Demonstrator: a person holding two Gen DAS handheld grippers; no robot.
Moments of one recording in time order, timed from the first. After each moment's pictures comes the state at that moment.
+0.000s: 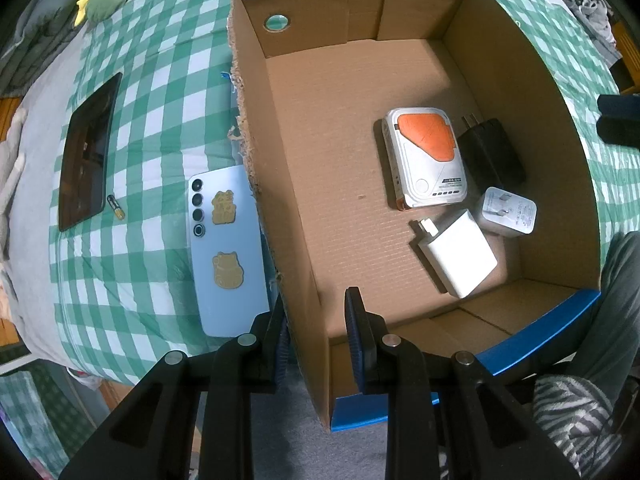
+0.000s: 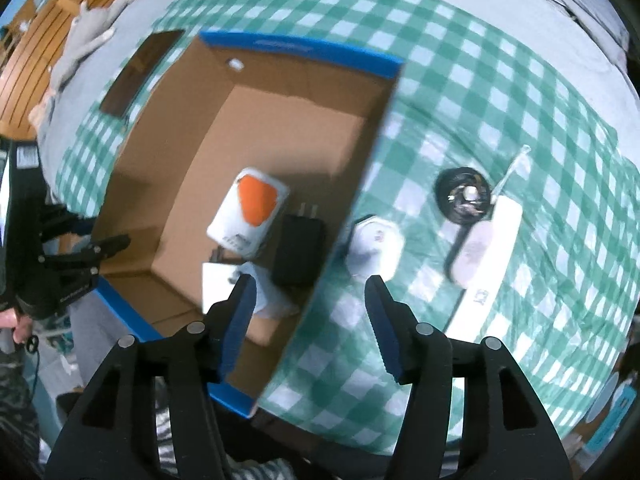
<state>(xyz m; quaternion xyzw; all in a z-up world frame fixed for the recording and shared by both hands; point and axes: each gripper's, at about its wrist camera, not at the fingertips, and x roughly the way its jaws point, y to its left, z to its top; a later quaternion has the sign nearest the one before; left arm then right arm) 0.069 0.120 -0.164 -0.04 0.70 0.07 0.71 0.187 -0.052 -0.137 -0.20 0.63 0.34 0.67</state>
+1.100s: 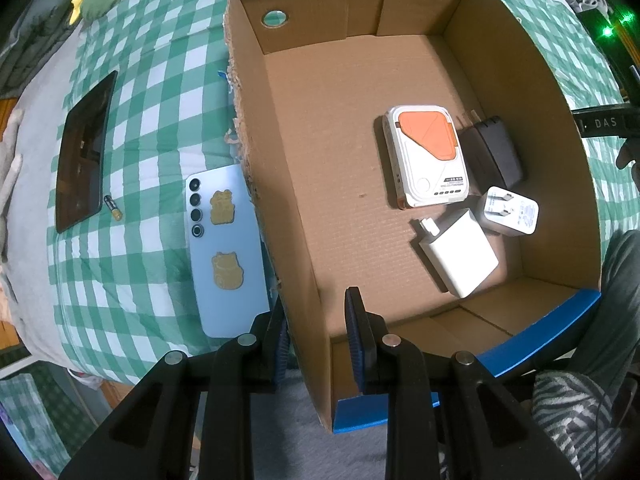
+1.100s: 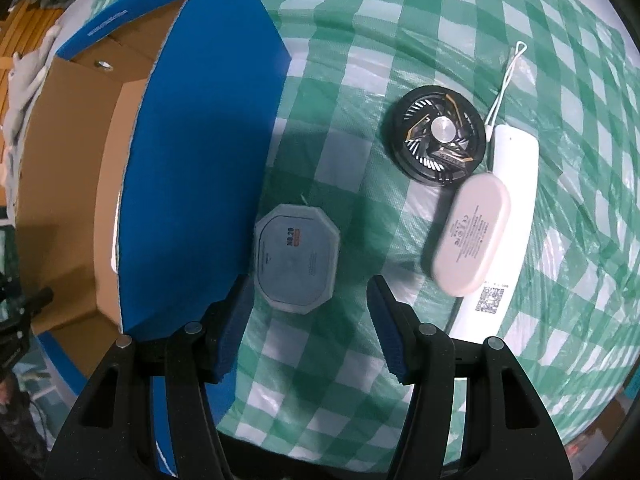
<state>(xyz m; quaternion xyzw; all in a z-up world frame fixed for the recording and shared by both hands) 0.068 0.121 -0.166 -0.04 0.71 0.07 0.70 0.243 -0.080 -0.239 -0.14 0.71 0.28 0.64</state>
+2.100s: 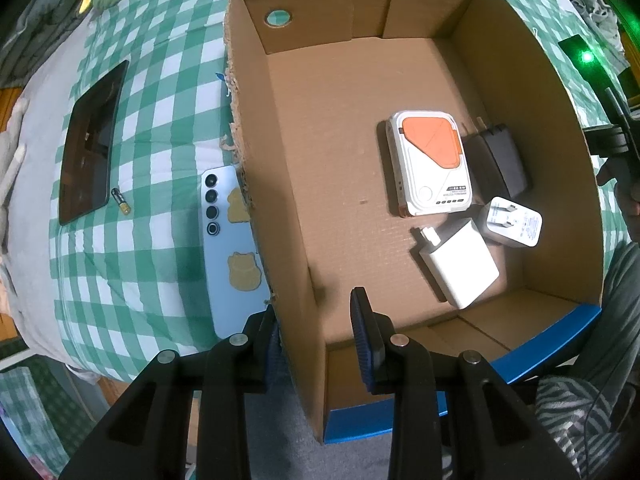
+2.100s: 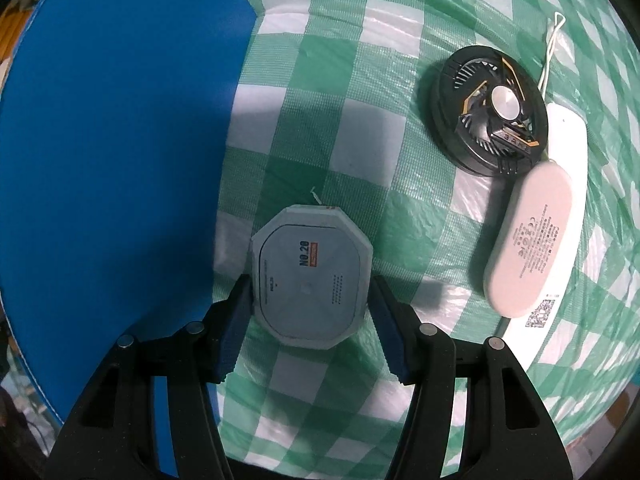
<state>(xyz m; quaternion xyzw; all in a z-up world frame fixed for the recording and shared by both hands) 0.068 0.138 -0.169 -0.05 0.71 0.08 0.70 0.242 -0.051 -0.291 -0.14 0.72 0.25 0.63</state>
